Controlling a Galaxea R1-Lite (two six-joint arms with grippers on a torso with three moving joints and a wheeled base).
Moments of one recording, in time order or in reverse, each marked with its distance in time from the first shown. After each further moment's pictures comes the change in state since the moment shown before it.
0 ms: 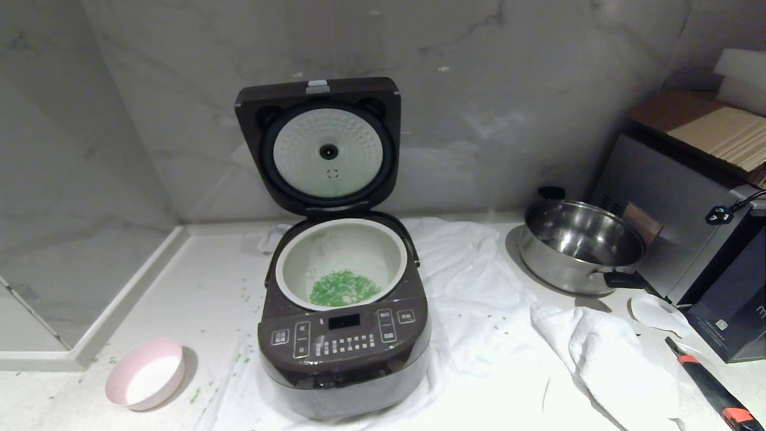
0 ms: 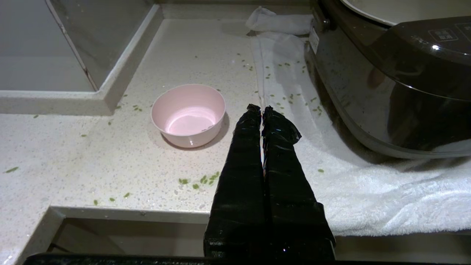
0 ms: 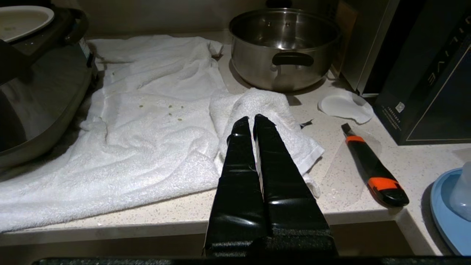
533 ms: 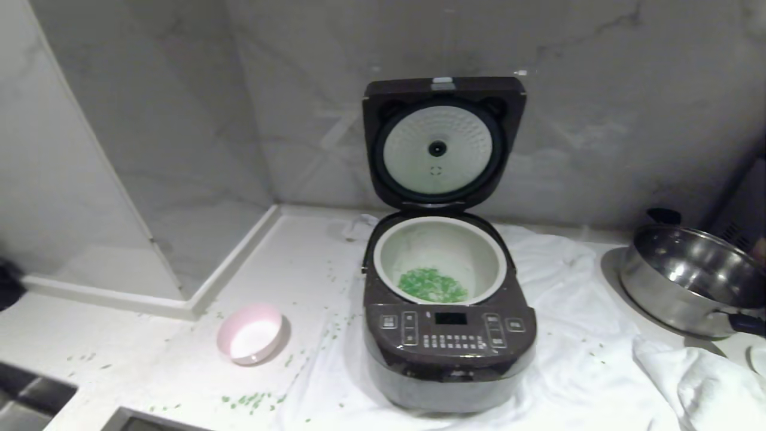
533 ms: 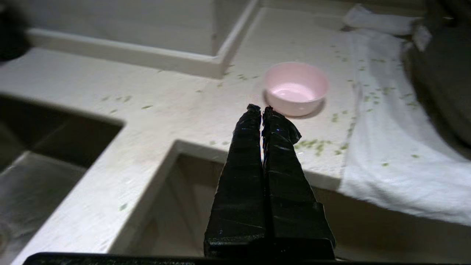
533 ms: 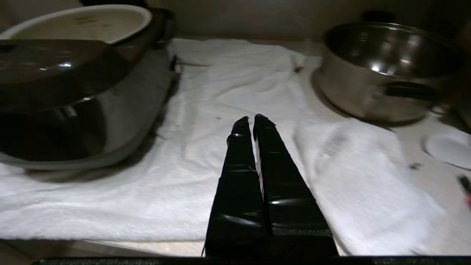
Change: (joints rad) left arm 0.000 0.000 0.000 0.000 0.000 0.000; right arm 0.000 0.000 0.000 0.000 0.000 0.000
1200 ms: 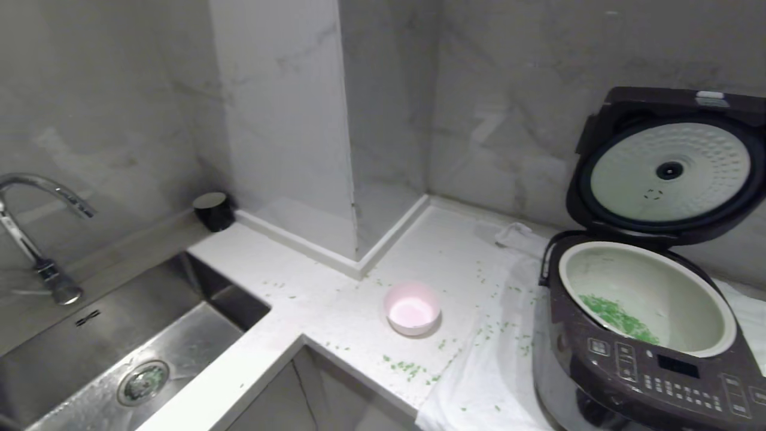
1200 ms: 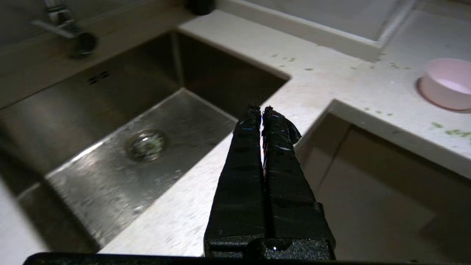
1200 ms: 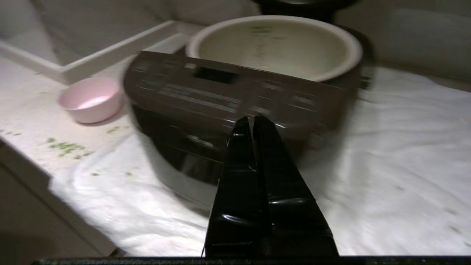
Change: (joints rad) left arm 0.000 0.000 0.000 0.000 0.000 0.000; right arm 0.000 0.000 0.000 0.000 0.000 0.000
